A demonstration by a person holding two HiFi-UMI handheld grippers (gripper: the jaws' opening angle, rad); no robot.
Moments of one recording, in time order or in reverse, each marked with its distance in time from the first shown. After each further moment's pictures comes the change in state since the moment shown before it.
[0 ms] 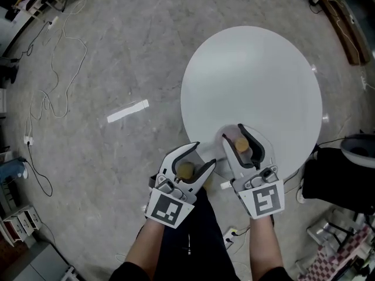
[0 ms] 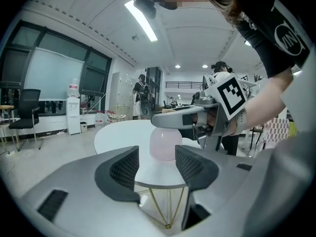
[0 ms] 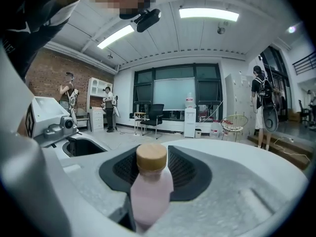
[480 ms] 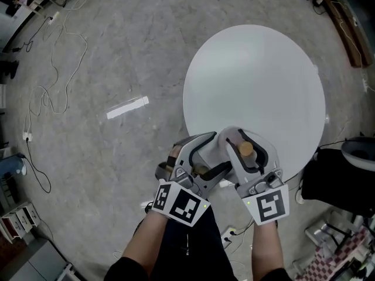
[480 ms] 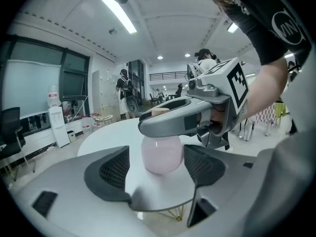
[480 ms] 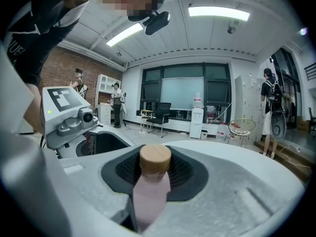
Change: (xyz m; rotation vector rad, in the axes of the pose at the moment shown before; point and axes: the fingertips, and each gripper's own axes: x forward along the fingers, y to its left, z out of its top) left arm 0.030 -0.013 0.007 0.155 0.092 -0.092; right arm -0.005 0.011 -0.001 -0.070 0.019 0.071
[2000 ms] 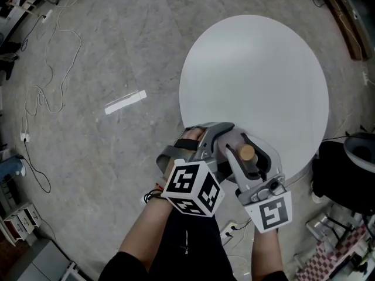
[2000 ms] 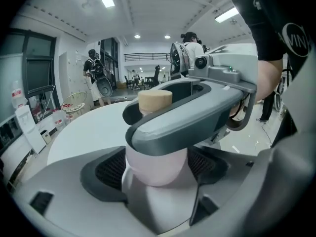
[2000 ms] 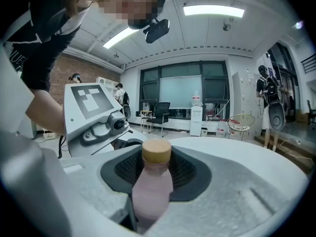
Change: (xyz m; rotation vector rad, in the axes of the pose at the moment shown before) left arm 0.045 -0.022 -0.011 0.141 0.215 -0.283; right arm -0.009 0.006 -0.006 0.040 -0.004 0.003
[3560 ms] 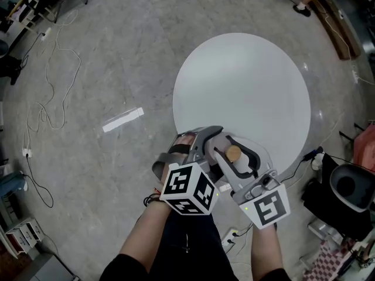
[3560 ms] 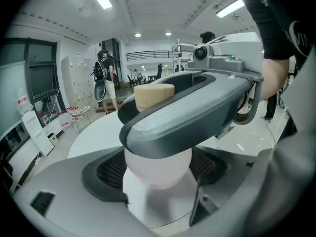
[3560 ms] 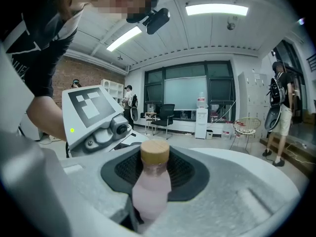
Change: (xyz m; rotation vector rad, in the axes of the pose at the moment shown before) left arm -0.025 0.015 0.025 0.011 0.034 0.053; right arm 0.001 0.004 0.049 -0.015 -0.018 0.066
